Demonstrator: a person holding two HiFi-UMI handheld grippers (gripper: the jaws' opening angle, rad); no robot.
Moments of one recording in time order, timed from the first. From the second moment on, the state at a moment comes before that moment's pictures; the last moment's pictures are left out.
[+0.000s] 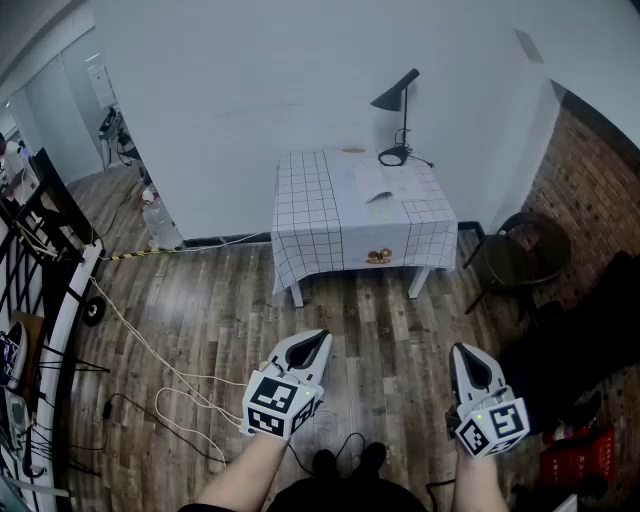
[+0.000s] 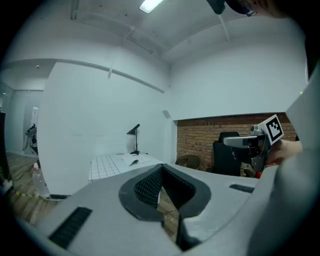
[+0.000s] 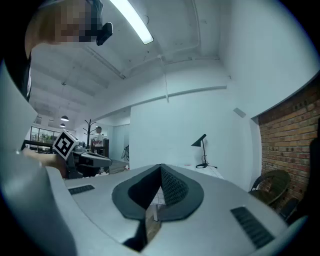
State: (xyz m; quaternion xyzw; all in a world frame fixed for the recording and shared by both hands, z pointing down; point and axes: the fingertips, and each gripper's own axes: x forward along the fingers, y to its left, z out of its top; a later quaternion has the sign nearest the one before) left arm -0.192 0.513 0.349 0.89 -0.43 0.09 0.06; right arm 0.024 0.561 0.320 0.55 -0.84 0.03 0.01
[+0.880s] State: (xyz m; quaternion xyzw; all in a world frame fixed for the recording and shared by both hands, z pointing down) left arm -0.120 0.498 0.338 0.89 -0.45 0.09 0.05; right arm 0.094 0.538 0.319 0.52 -0.85 0.06 -0.03
